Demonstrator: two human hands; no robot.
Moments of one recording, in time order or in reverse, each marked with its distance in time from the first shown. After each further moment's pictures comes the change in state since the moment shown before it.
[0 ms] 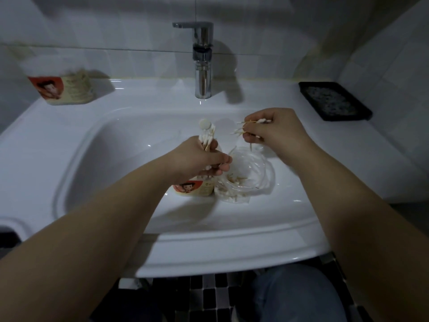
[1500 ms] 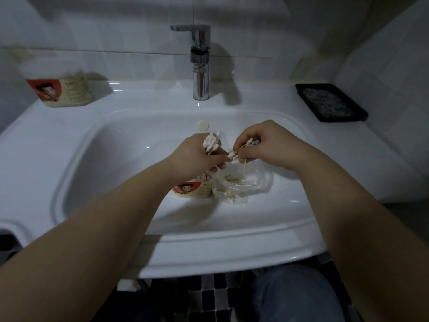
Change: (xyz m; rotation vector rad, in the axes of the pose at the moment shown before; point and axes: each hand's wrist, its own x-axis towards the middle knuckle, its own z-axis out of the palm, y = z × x) left_hand 0.001 0.001 0.005 0.496 0.139 0.257; right_hand -0.011 -0.004 -0.009 -0.471 -0.352 -0.047
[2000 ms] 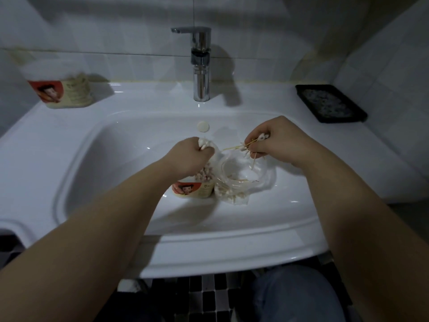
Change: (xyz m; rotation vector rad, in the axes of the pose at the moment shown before) left_hand 0.001 -0.004 -0.009 0.192 0.068 -0.195; right_hand 0.006 0.011 -0.012 -0.016 0.131 0.070
